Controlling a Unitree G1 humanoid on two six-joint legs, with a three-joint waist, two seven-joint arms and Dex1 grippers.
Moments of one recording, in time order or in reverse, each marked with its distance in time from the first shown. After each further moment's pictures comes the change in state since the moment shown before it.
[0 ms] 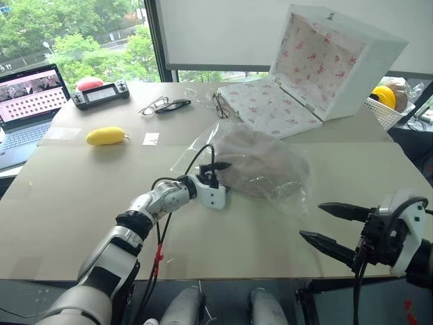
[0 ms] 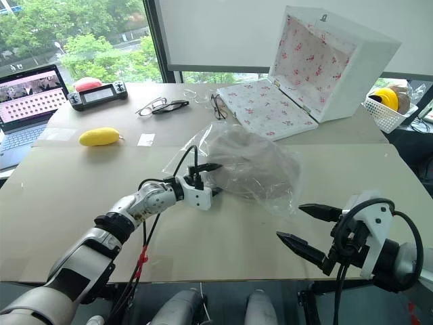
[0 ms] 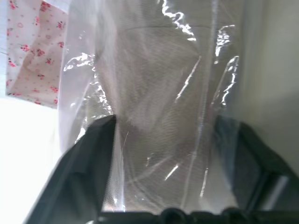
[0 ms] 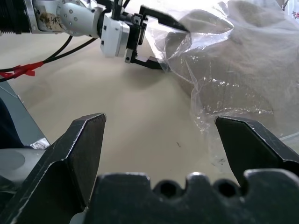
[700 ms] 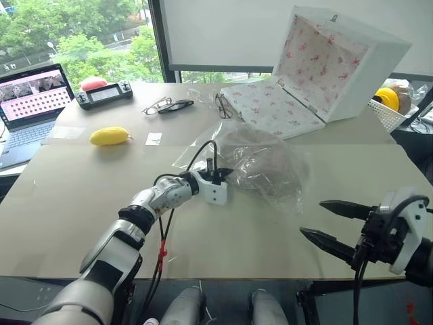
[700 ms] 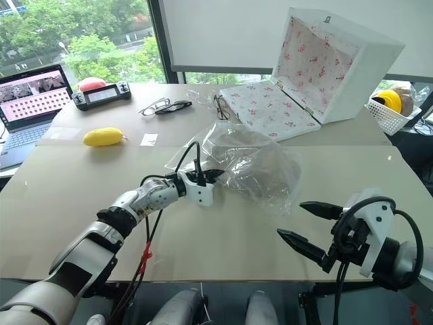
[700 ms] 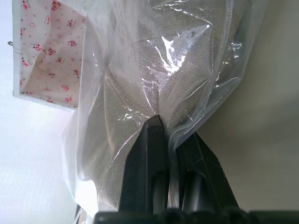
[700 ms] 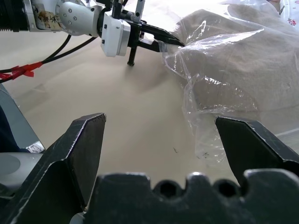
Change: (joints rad) left arm -0.048 -0.002 -0.016 0.024 -0.008 0.001 0.025; right arm -0.008 0.004 0.001 0.000 -0.001 0.000 -0.016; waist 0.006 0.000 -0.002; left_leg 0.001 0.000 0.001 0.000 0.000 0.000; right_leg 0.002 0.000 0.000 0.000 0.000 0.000
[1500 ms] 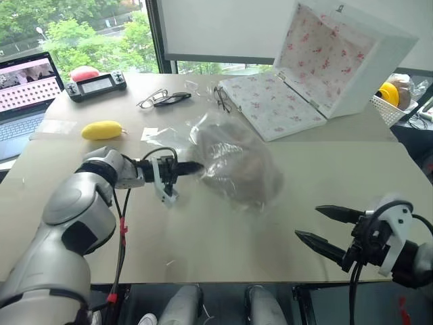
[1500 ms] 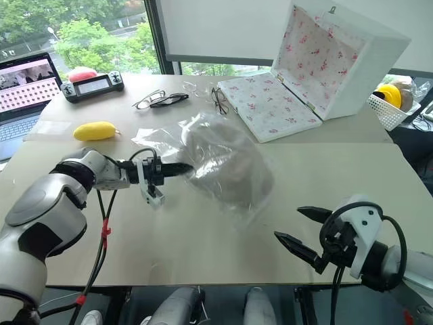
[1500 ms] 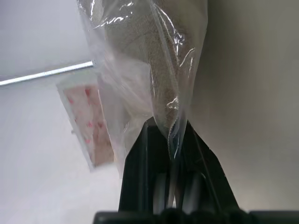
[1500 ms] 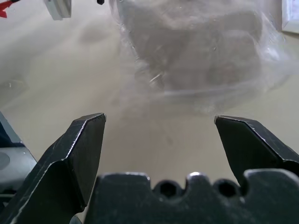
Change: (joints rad) left arm -0.431 0.234 -0.701 0.403 0.828 -0.345 1.372; right arm 0.004 0.039 0.095 0.000 -0.110 -0.005 -0.032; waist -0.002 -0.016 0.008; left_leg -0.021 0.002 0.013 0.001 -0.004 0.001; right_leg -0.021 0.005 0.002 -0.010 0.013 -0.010
